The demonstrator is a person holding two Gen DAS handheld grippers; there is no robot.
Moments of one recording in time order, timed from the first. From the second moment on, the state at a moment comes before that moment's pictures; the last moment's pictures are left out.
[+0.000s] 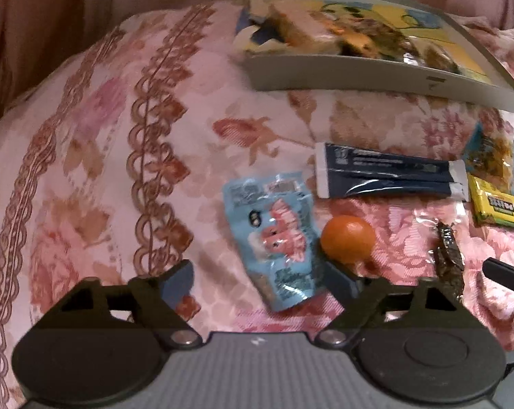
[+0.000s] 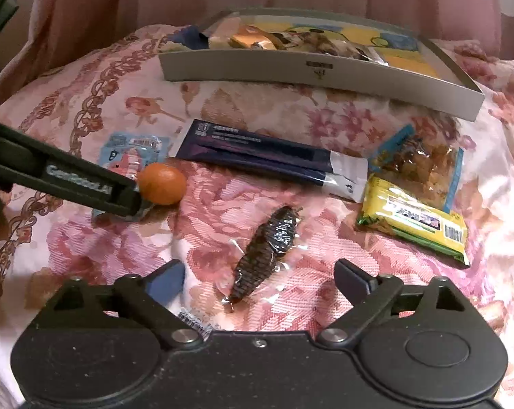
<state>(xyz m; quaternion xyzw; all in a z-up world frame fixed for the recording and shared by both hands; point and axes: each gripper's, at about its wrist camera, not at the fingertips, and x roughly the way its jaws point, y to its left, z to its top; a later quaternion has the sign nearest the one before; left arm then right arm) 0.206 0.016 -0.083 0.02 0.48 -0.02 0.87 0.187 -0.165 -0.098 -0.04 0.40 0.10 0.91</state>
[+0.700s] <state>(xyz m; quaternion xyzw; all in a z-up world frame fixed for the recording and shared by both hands) 0.191 0.014 -0.063 -0.04 0.41 -0.08 0.91 0.184 -0.173 -0.097 0.03 0.41 0.13 0.90</state>
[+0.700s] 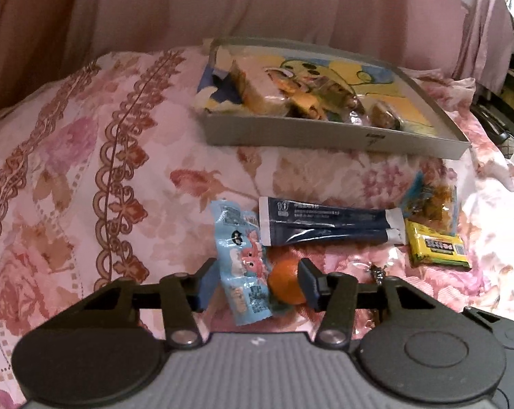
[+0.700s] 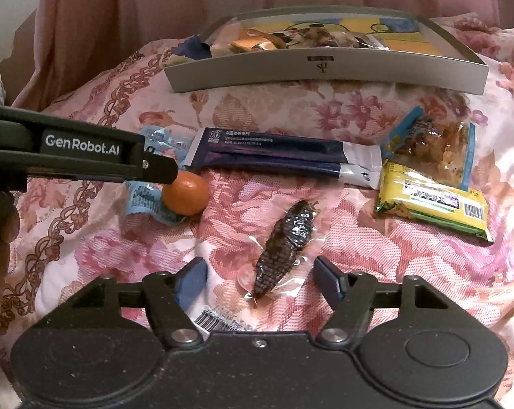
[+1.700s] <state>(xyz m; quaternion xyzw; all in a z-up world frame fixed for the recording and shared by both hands) 0.233 0.041 -0.105 -0.25 0.47 -0.08 0.84 0.189 -0.166 -0.103 0.04 0.37 0.16 0.91</state>
